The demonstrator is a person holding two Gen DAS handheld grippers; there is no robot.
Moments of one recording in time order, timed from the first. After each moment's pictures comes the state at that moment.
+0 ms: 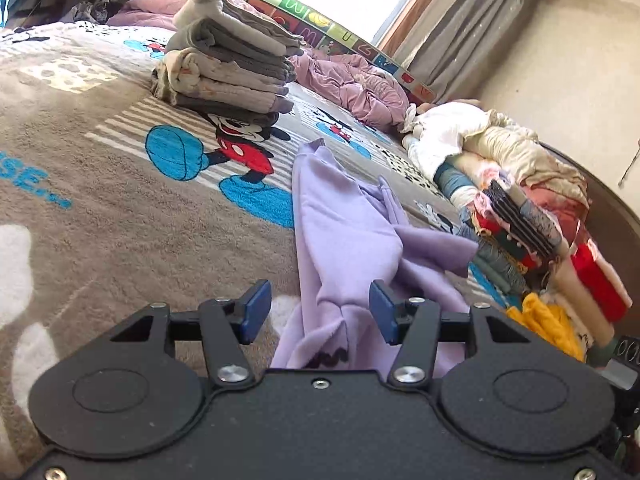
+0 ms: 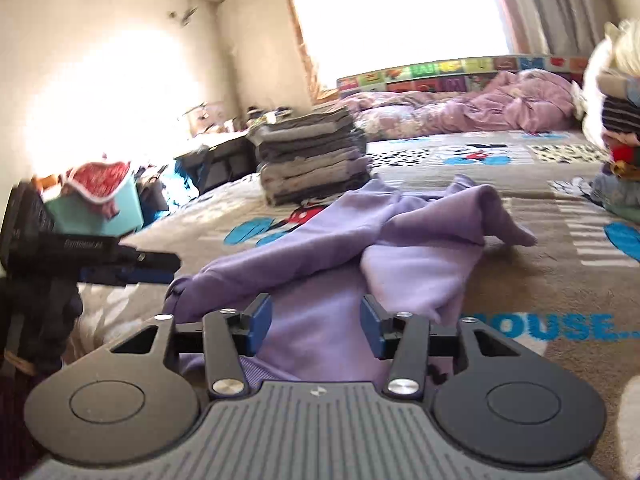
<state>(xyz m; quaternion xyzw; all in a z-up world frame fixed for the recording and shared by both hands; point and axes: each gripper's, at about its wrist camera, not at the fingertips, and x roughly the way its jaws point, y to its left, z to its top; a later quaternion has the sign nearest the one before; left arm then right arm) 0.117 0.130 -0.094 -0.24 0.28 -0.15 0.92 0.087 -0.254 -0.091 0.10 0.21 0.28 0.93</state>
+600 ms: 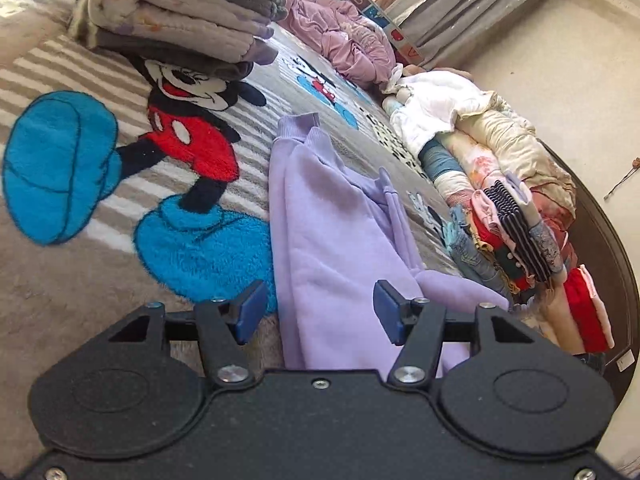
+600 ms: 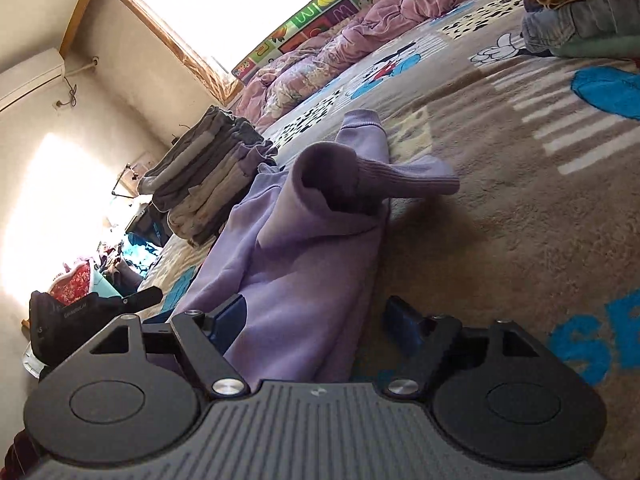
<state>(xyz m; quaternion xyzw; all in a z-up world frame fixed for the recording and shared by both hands) 0.293 0.117 -0.128 -0.28 0.36 -0.23 0.86 0.235 -0.302 -0.150 0.30 0.32 0.24 0.87</state>
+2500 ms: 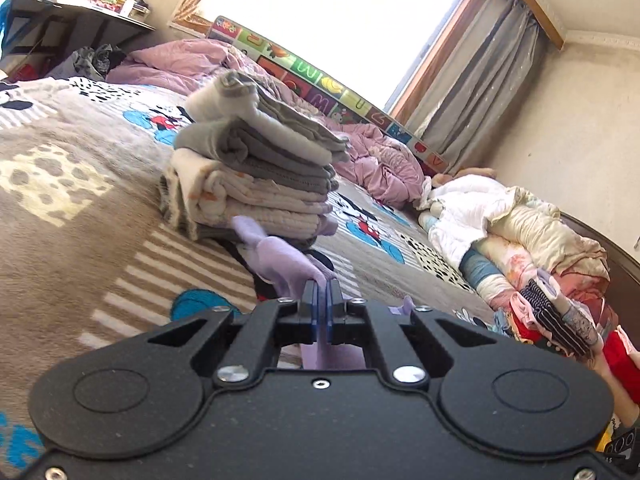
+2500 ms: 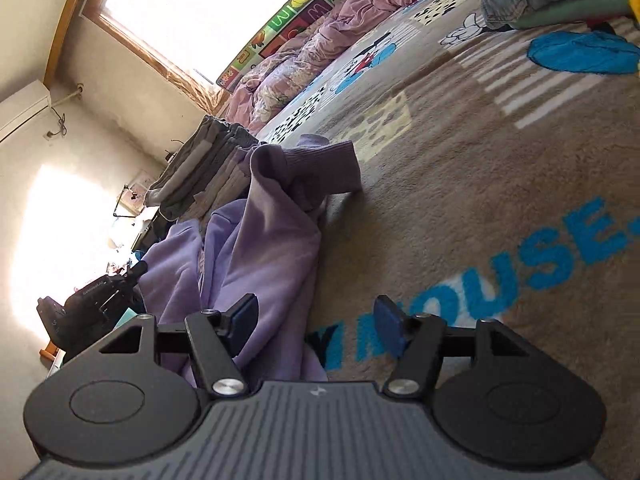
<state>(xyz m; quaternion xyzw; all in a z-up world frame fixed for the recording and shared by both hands) 0.240 0.220 -0.061 -0.25 0.18 -0.12 0.94 0.179 -0.315 -0.147 0.35 0.33 0.21 0.85</state>
